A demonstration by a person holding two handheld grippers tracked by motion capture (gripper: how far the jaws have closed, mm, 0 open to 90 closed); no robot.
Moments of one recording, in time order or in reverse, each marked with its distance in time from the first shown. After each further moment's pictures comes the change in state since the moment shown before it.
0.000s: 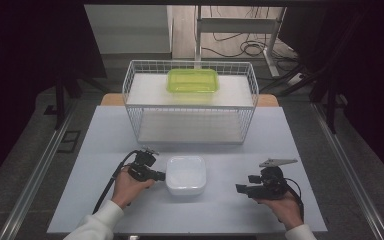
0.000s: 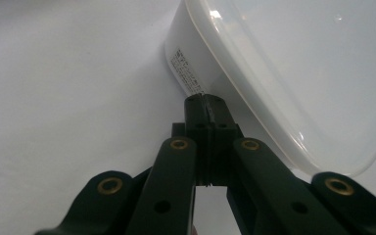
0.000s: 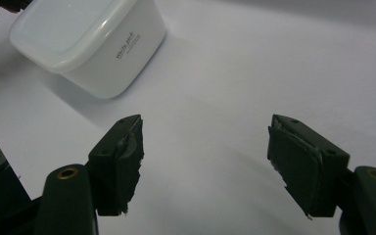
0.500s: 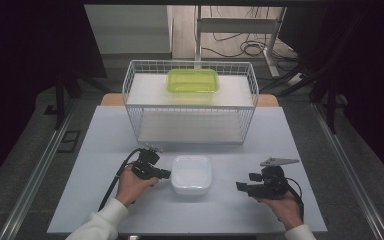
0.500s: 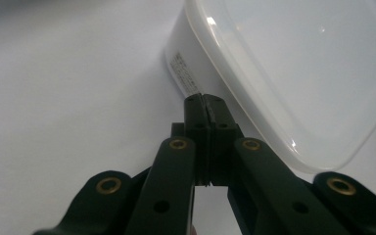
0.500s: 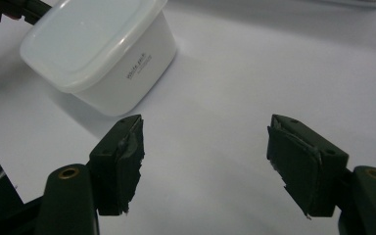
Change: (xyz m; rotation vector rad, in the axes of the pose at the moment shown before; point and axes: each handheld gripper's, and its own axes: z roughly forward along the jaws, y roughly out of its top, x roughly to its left) left arm -0.005 0.006 -0.006 -0.044 -0.017 0.011; right arm 0.003 0.003 -0.004 -0.043 -0.024 -0.012
